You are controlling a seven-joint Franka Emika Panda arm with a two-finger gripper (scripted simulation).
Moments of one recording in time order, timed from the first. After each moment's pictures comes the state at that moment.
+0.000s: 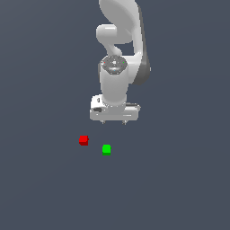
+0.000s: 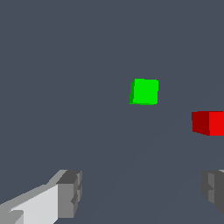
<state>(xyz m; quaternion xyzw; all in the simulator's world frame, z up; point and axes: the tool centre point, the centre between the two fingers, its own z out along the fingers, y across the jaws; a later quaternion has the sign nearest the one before) -0.008 -0.004 0.161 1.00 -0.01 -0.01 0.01</state>
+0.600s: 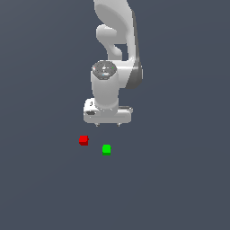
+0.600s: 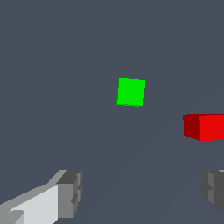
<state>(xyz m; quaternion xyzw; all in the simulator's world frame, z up) -0.006 -0.033 0.146 1.00 0.00 -0.01 0.00</state>
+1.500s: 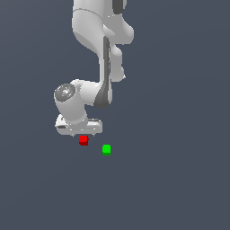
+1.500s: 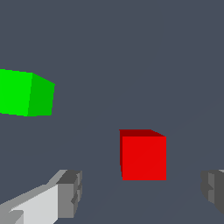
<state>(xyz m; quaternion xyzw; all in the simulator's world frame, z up) 0.010 -0.161 0.075 1.00 0.02 0.00 0.00</state>
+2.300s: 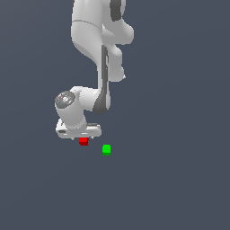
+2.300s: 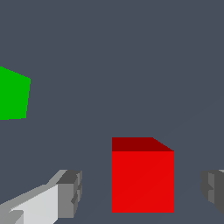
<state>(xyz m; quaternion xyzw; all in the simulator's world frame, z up) 0.013 -0.170 0.045 1.00 0.03 0.00 0.00</state>
